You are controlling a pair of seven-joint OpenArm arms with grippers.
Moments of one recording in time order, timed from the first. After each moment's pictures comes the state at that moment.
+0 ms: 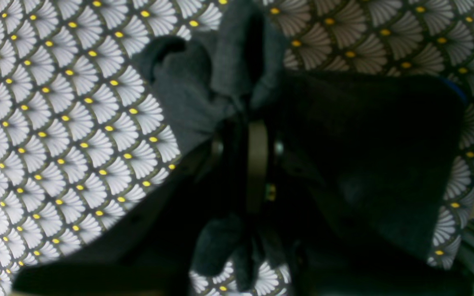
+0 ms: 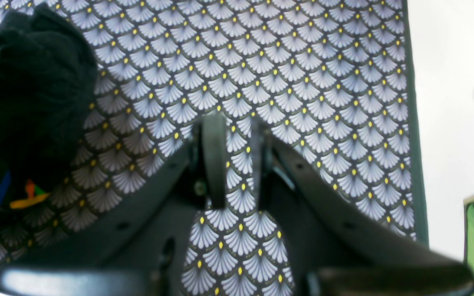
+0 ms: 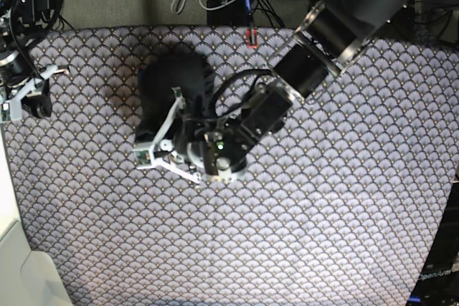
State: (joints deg) left arm -29.6 2.5 43.6 70.5 -13.9 -40.3 54.4; right arm -20.1 14.5 37.7 108.9 24.2 35.0 -41.9
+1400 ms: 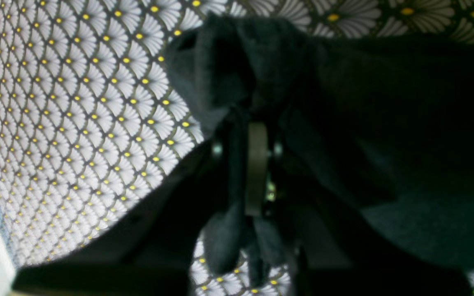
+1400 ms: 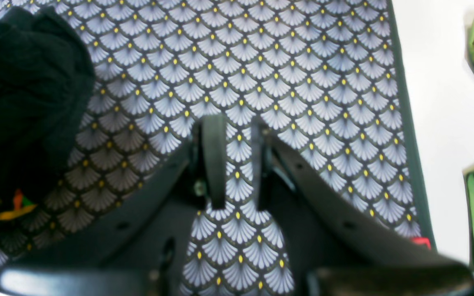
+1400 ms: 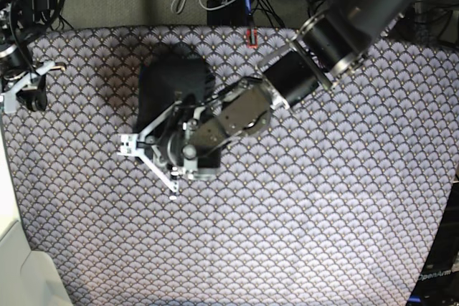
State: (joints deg) left arm -33.8 4.1 53.0 70.5 1.5 -40.6 50.8; right arm -20.6 11.3 41.5 108.9 24.2 35.0 -41.9
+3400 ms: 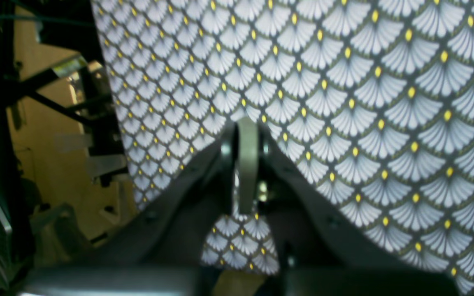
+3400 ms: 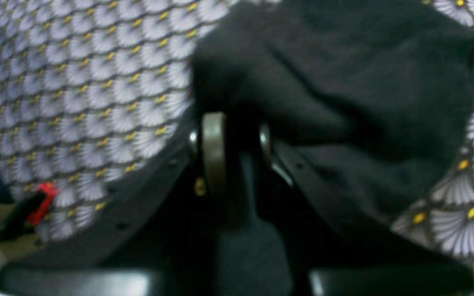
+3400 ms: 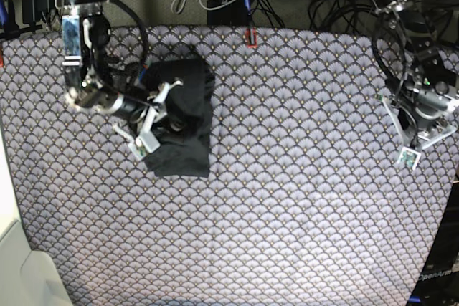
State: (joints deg) left arm 0.4 -9.2 -26.9 106.6 10.5 -40.7 59.0; right arm -0.8 9.5 1.9 87.1 24.5 39.7 -44.5
